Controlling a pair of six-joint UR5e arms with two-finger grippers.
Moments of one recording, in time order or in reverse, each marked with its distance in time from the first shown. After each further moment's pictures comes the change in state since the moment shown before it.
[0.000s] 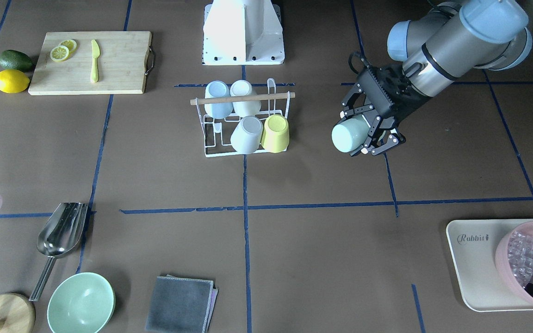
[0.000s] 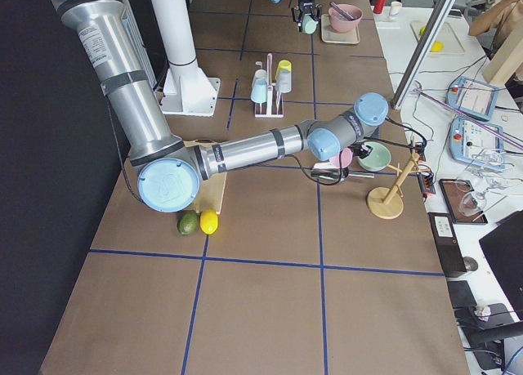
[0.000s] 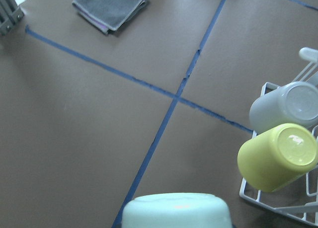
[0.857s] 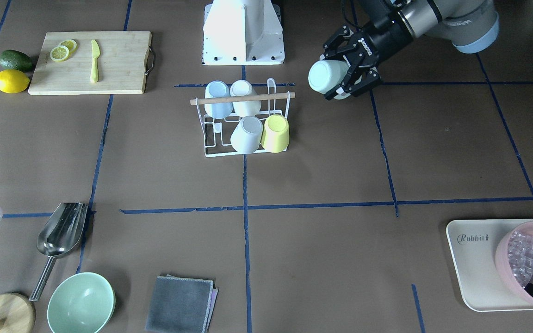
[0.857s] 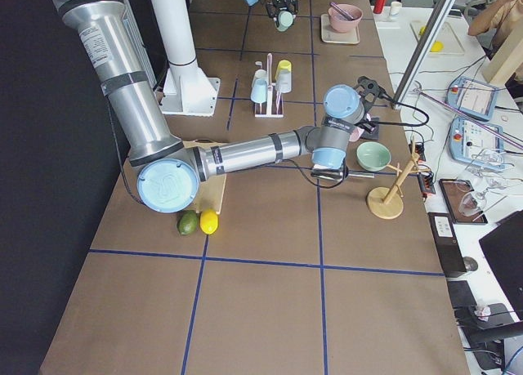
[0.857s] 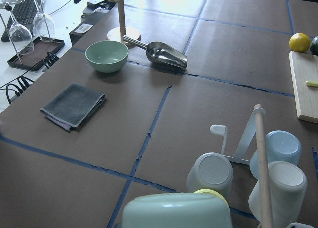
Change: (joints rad) left arm 0.250 0.227 -0.208 -0.477 0.336 -0.145; right arm -0.047 -0.012 -0.030 0.814 -0.225 0.763
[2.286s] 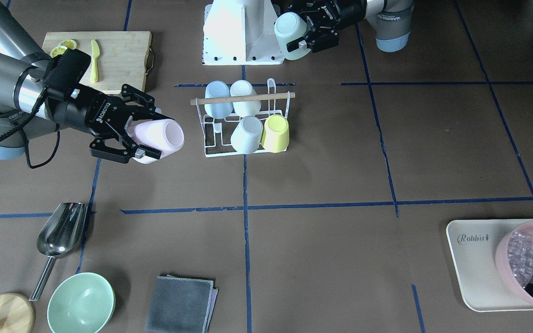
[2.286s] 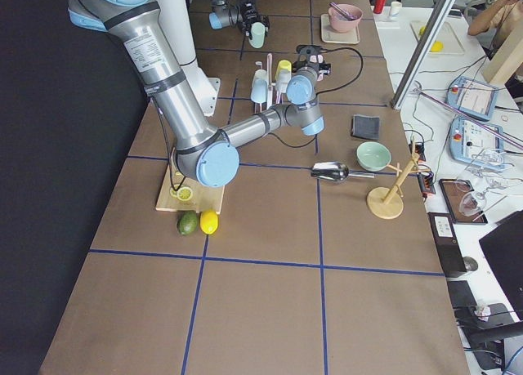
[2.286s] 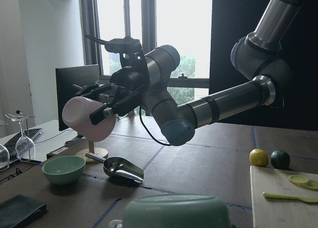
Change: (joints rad) left arm 0.383 -0.011 0.181 -0.586 0.534 0.050; right arm -0.438 0.153 -0.037 0.534 -0.315 -0.175
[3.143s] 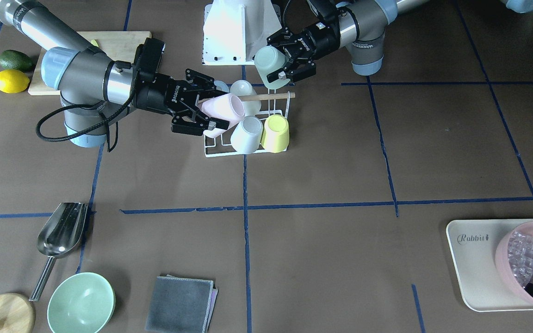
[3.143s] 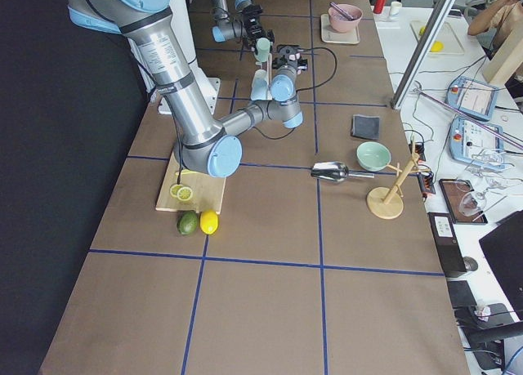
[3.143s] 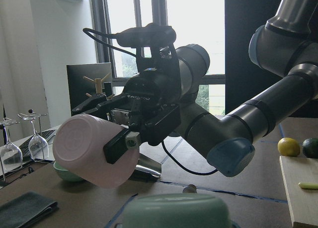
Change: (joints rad) left arm 0.006 -0.084 0.155 -0.050 0.034 0.012; right arm -0.195 0.034 -0.032 0.041 -0.094 -0.027
